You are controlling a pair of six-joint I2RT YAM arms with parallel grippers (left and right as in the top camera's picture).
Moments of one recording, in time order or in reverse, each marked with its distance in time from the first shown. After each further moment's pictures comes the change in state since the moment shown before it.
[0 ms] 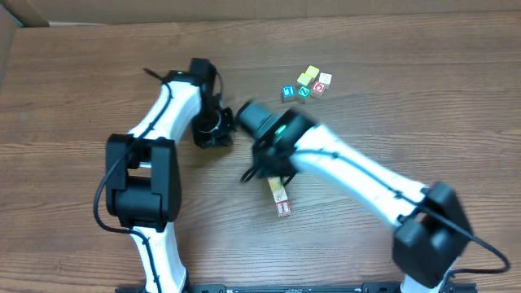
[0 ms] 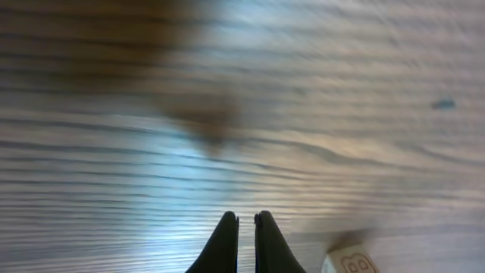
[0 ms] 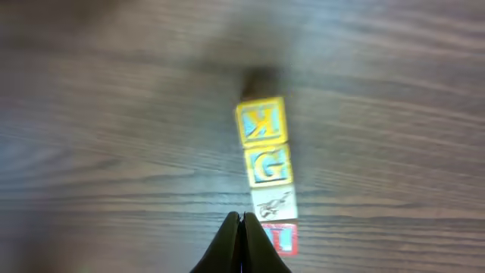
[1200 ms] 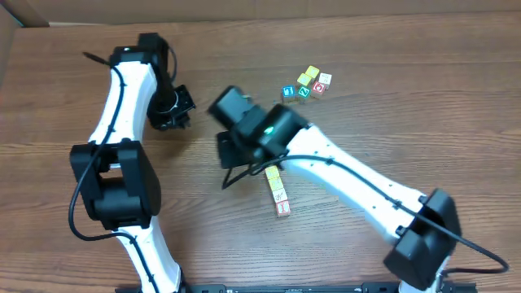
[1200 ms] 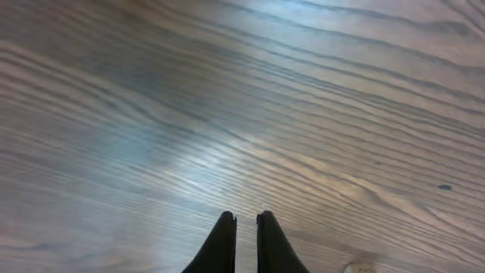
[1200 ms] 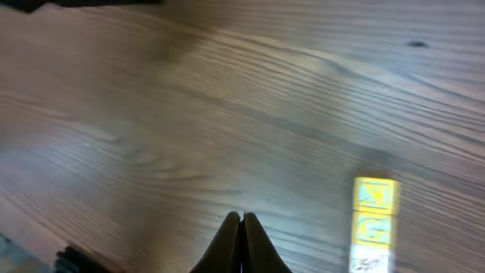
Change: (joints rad) left arm 0.202 0.003 0.254 -0.236 -0.139 -0.056; right arm 0.078 0.030 0.192 0.141 -0.048 -0.074
